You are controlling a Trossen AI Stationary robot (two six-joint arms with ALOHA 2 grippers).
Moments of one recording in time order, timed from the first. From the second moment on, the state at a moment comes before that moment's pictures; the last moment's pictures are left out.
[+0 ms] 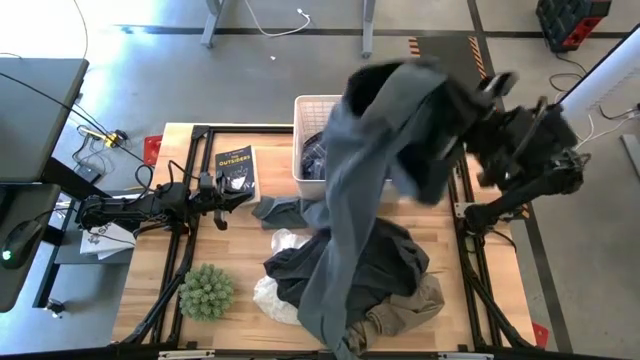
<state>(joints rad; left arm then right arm) 0.01 0.01 0.01 0.05 -0.23 -0.30 0.22 1.23 1.57 0.55 0.54 -0.84</state>
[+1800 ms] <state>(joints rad) 0.01 0.01 0.01 0.03 -0.19 -0.30 0.44 1.47 1.00 -0.65 0.64 0.83</state>
